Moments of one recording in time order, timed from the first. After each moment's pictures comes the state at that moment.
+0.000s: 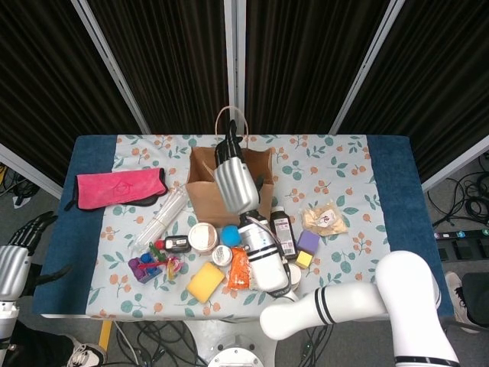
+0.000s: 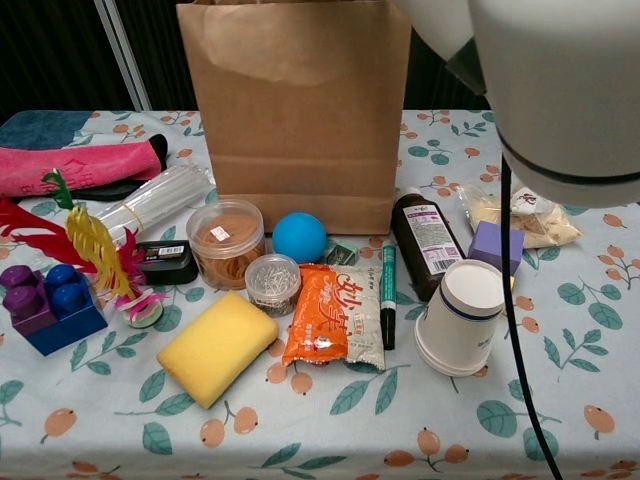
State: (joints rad) left arm -0.10 -1.24 -0.03 -1.33 1.61 1.63 -0.44; right arm 1.36 -1.70 0.38 -1.71 -0.61 1.57 -1.95
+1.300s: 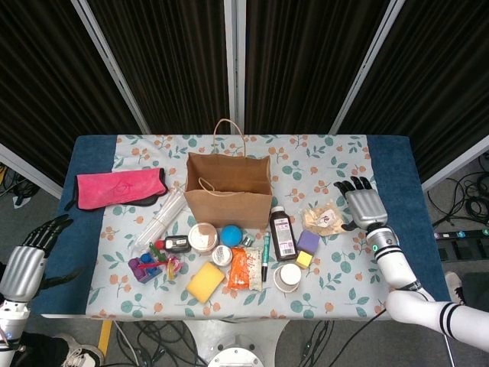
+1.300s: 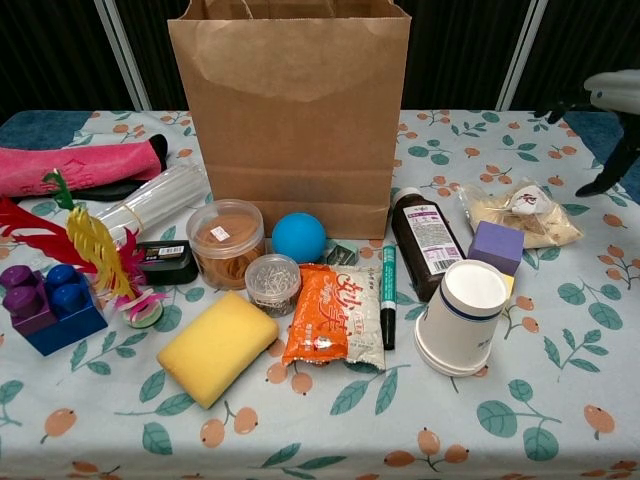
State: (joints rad) left arm -0.11 -1.23 -0.01 -1.39 1.64 1.60 -0.32; right arm 0.73 -1.32 0.11 -1.46 -0.85 0.89 -0.40
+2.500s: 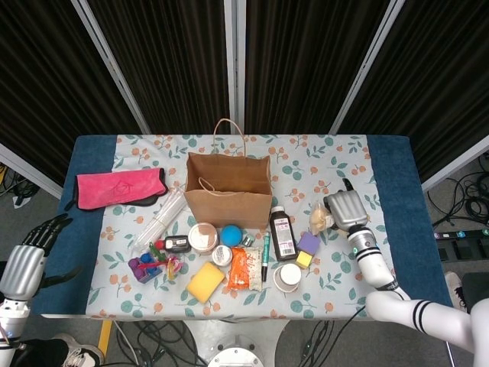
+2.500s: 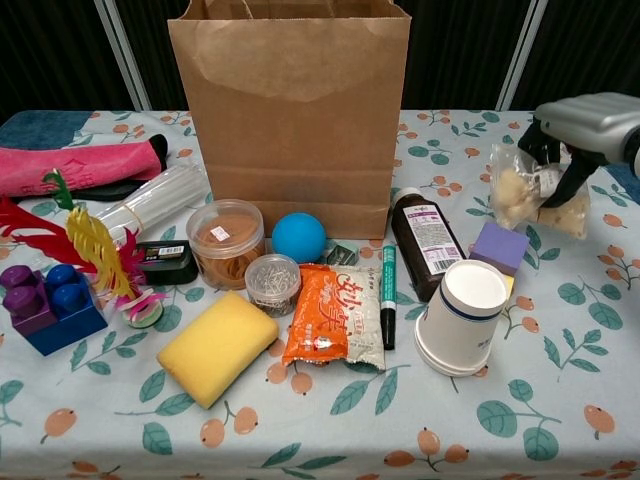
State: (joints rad) left arm -0.12 -1.24 -0.01 -1.38 1.64 1.60 -0.32; right arm 0.74 -1.47 0.12 -1.38 -0.92 0.98 -0.51
